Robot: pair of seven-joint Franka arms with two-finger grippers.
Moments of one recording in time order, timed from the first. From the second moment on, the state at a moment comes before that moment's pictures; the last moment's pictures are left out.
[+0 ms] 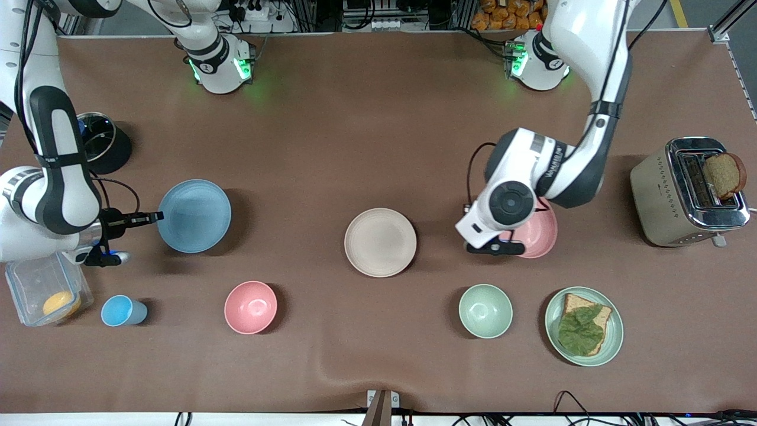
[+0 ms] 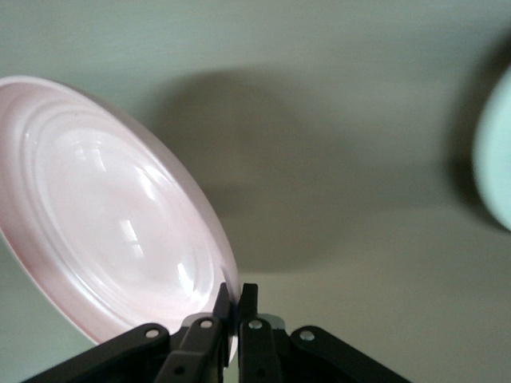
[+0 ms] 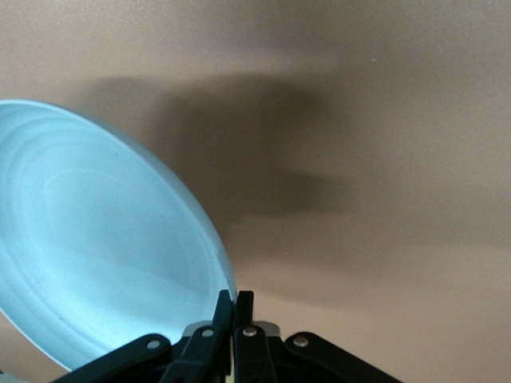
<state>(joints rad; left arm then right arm) -0.53 0.56 0.03 -1.51 -0.04 1.77 -0.38 -0.15 0.58 -0.10 -1.66 0.25 1.70 -0.36</state>
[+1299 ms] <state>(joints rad) -0.86 0.79 -0.02 -1.36 -0.03 2.28 -0.40 -0.01 0.58 -0.07 -1.54 0.25 1.56 -0.08</state>
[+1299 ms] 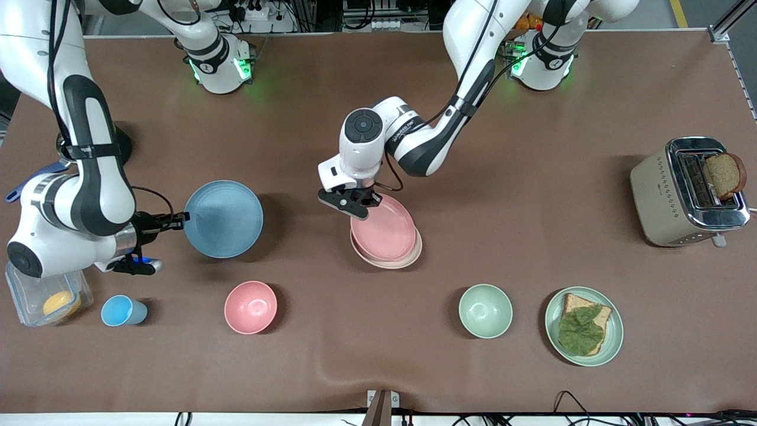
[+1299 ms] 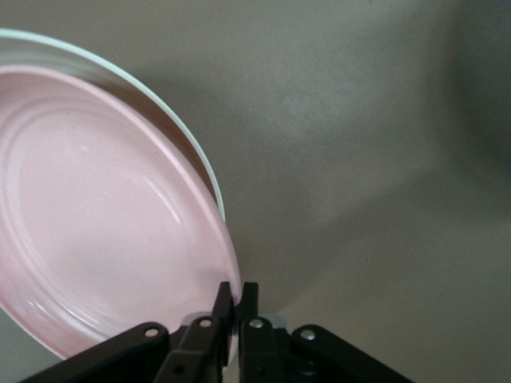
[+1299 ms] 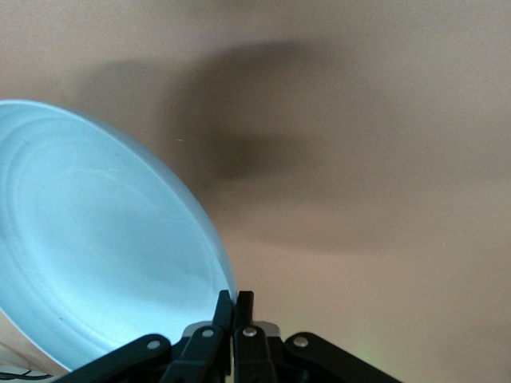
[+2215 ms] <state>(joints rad) -0.78 0.61 0.15 -1.33 0.05 1.98 -0.40 0.16 0.58 -0.01 -1.51 0.41 1.60 0.25</state>
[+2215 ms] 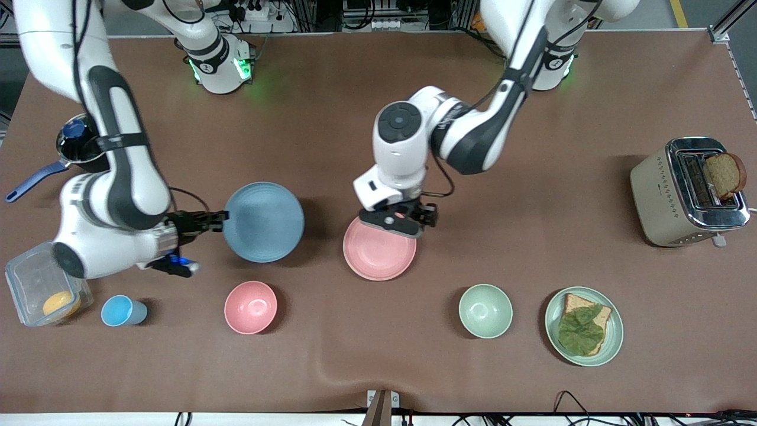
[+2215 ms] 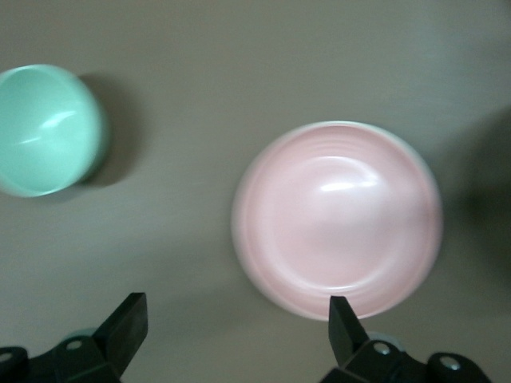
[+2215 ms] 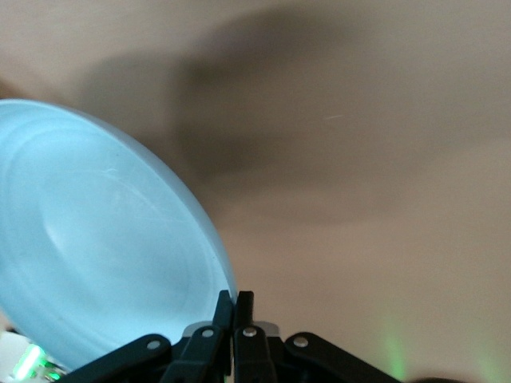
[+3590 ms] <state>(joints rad) -0.29 0.27 0.14 -1.34 -0.07 1.56 -0.26 0.48 0.74 -0.03 -1.42 0.57 2.05 0.57</state>
